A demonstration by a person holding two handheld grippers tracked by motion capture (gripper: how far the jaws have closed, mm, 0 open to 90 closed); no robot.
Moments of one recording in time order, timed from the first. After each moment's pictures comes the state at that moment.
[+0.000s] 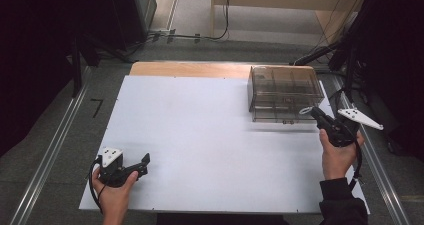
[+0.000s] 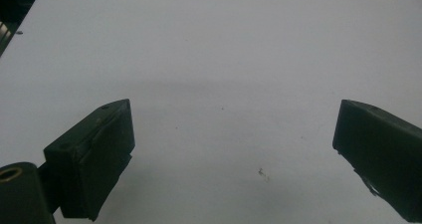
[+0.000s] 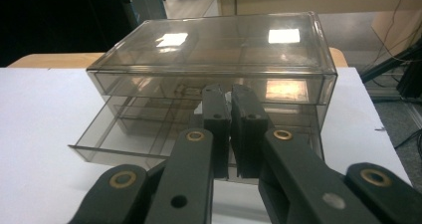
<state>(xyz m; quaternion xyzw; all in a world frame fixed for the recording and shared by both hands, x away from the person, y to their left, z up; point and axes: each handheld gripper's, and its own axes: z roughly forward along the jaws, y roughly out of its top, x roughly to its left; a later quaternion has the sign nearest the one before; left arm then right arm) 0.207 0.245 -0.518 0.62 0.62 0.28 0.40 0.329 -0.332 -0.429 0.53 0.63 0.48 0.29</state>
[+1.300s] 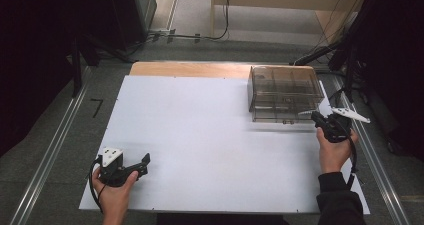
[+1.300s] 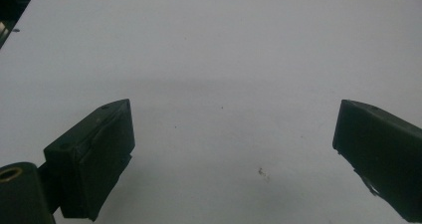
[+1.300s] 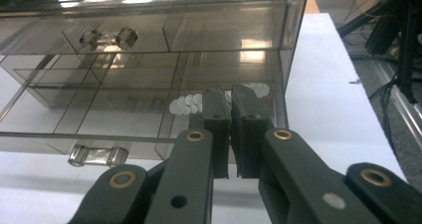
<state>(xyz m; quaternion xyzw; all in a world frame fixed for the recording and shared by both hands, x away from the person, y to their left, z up) 0.208 0.246 -0.518 0.62 0.62 0.27 0.40 0.362 -0.344 -0.465 0.59 0.64 0.41 0.28</state>
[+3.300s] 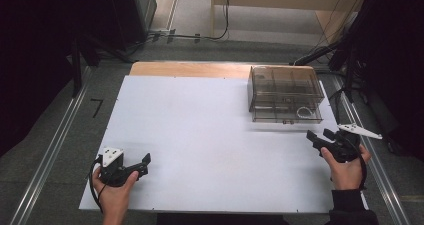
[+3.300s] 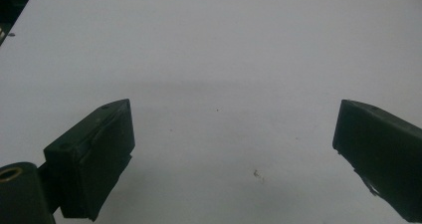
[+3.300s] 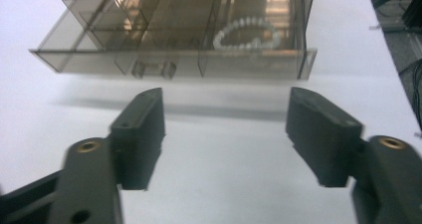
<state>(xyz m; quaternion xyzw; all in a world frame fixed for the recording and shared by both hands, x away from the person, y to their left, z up) 0.208 0.245 -0.517 0.62 0.61 0.28 0.40 0.306 -0.351 -0.462 0.58 0.68 0.40 0.23</state>
